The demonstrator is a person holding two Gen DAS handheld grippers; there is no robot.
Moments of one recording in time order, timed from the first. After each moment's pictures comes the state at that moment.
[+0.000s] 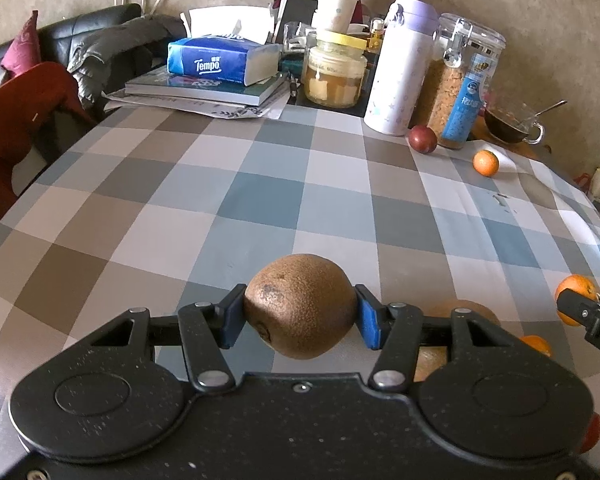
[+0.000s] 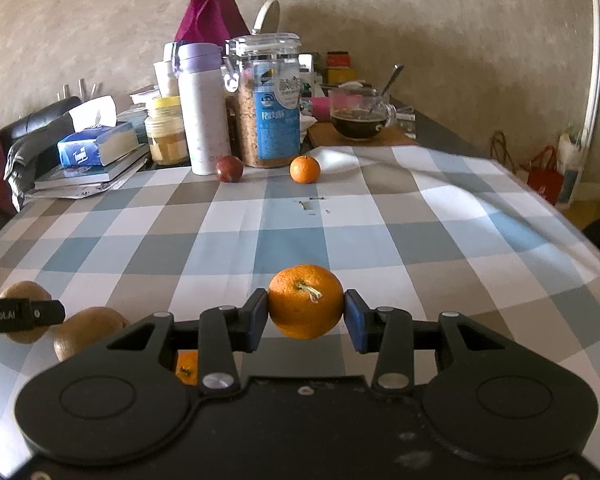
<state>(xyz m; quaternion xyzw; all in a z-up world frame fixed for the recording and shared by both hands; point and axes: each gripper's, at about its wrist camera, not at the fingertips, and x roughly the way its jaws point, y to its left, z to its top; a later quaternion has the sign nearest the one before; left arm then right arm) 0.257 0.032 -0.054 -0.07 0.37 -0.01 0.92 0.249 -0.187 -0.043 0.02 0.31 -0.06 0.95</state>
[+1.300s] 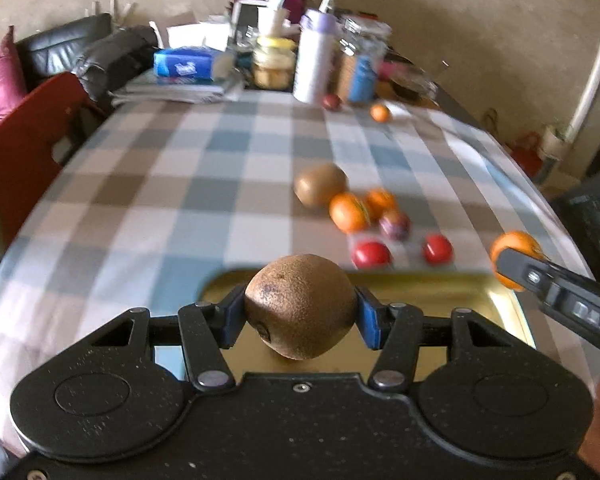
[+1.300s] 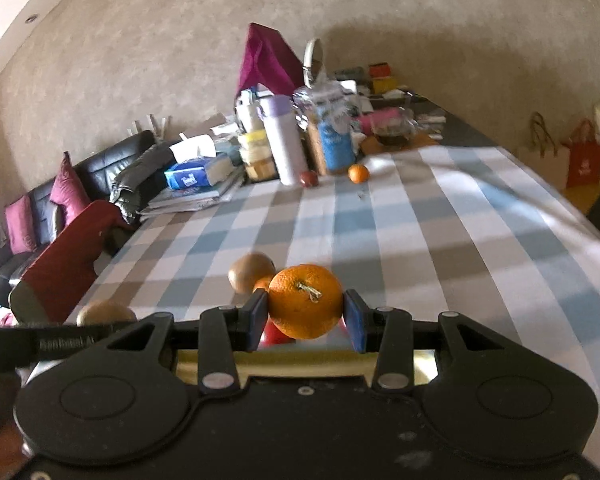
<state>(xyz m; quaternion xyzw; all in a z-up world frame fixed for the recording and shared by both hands) 0.070 0.006 0.013 -0.03 0.40 -0.08 0.91 0.047 -0.181 0.037 0.09 0.29 0.03 0.95</state>
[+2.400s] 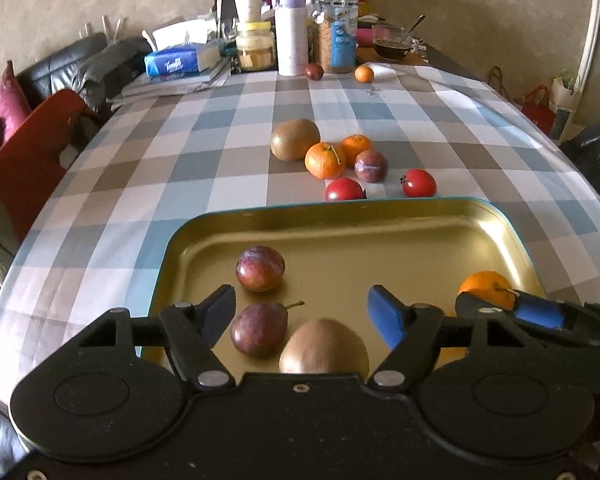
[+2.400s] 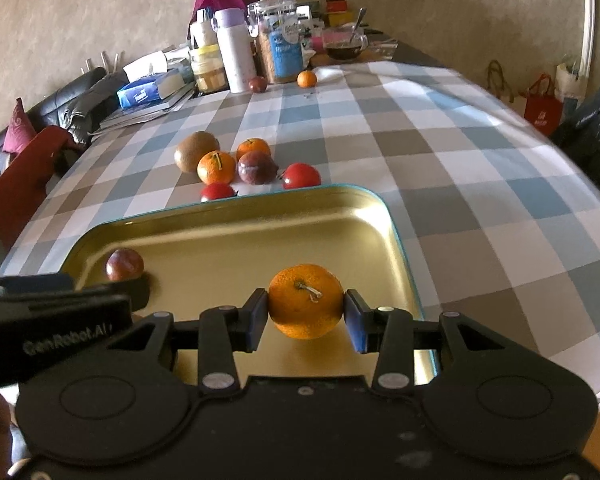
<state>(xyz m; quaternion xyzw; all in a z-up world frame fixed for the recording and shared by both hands) 0.033 -0.039 -0.003 0.03 0.41 -0.05 0.91 0.002 -0.179 -0.014 0.07 0.39 -0.03 0.92</state>
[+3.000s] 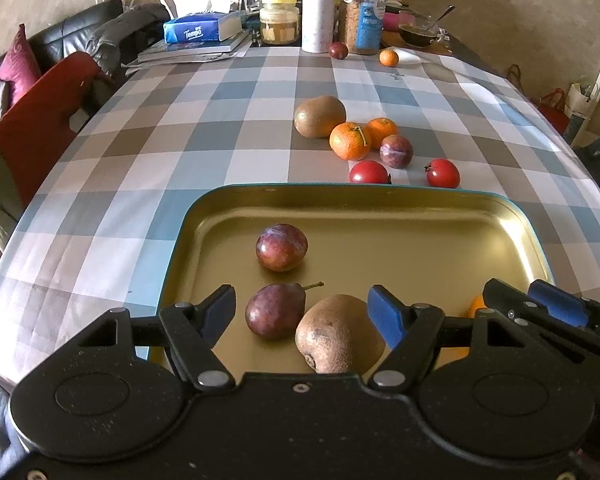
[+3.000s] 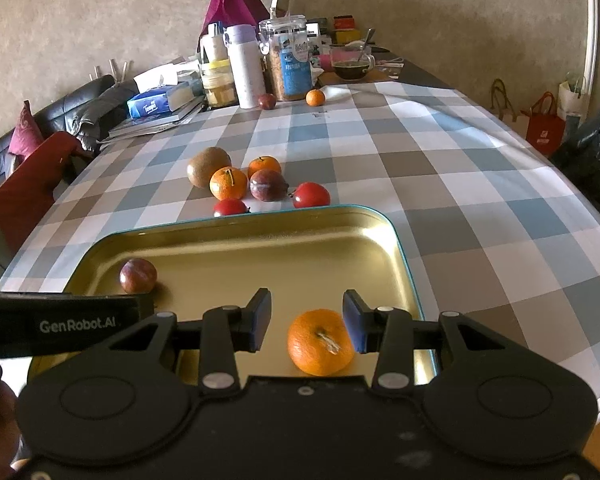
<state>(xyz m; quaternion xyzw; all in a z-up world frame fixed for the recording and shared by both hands) 0.040 -0.024 -0.009 0.00 0.44 -0.03 0.90 -0.004 -0.171 -0.003 0.05 0.37 -0.02 0.93</state>
